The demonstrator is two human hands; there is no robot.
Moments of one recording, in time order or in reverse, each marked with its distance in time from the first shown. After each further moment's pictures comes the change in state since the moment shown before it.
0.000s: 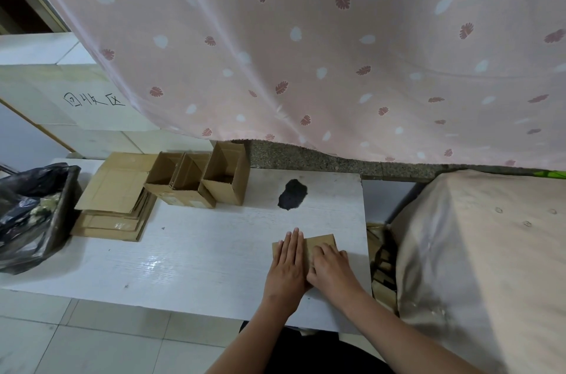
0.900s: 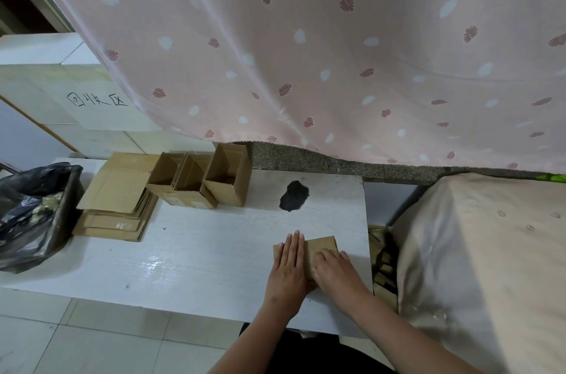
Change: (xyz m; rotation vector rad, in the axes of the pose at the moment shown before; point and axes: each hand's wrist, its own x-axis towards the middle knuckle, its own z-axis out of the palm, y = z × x) left_hand -0.003 0.004 -0.003 0.073 0.113 0.039; right_hand -0.004 0.013 0.001 -0.092 0.037 -0.200
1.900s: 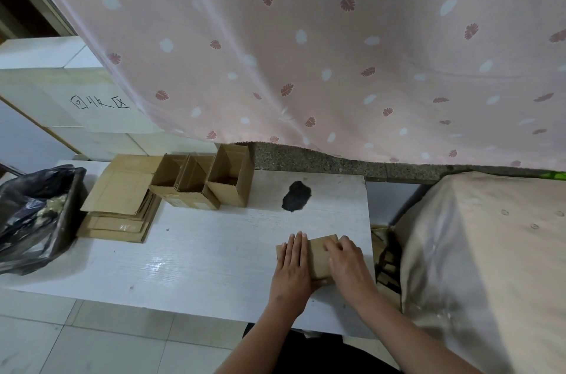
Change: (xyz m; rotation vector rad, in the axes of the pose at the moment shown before) left_hand 0.008 -0.004 0.014 -0.089 -0.076 -0.068; right_hand -0.009 0.004 -0.021 0.270 0.196 0.224
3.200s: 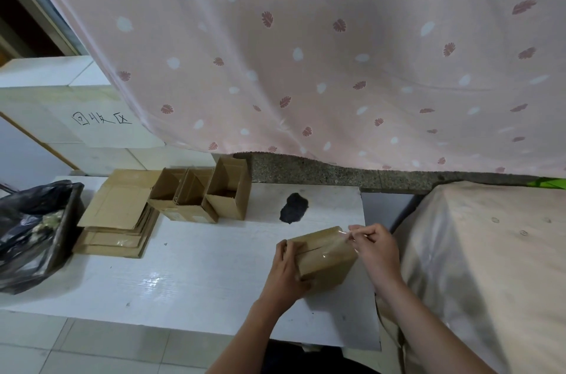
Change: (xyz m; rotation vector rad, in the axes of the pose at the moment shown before) left_hand 0.004 -0.021 -0.029 -0.676 0.135 0.035; right_hand 0.020 0.020 -0.049 1.035 0.359 0.494
